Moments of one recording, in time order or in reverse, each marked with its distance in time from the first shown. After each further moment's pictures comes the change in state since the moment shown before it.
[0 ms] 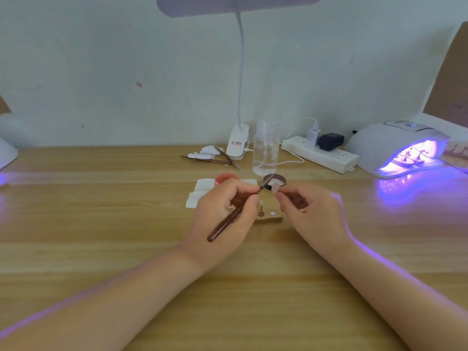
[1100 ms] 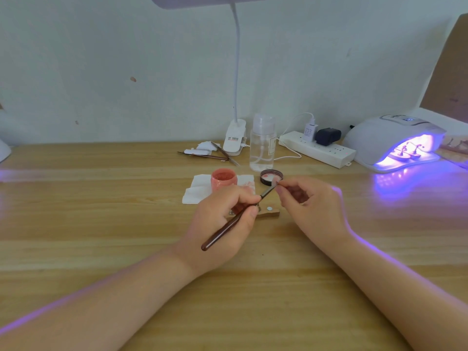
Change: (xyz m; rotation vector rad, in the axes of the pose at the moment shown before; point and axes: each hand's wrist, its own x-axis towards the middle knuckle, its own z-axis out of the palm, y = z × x) left_hand -0.008 -0.001 -0.004 0.104 -0.121 0.166; right_hand 0.000 0.001 -0.002 0.041 0.029 0.026
